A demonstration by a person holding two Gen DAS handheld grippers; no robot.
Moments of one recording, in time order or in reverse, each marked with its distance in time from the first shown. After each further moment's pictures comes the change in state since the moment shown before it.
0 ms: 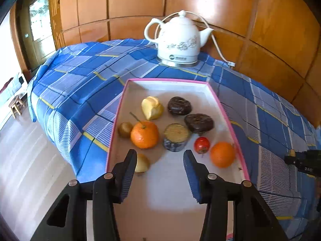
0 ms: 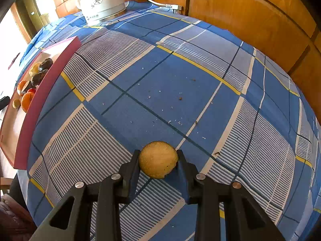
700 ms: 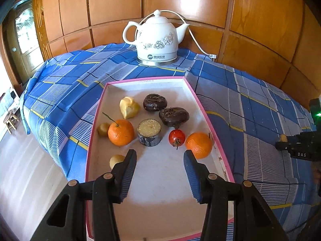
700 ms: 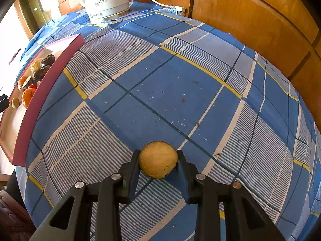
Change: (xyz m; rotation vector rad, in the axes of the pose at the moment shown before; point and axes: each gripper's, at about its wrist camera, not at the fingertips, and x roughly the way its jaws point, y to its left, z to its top) left arm -0.007 -0.031 -0.008 0.097 -0.002 -0.039; right arm -0.006 0.006 -0.004 -0.024 -0.007 -0.008
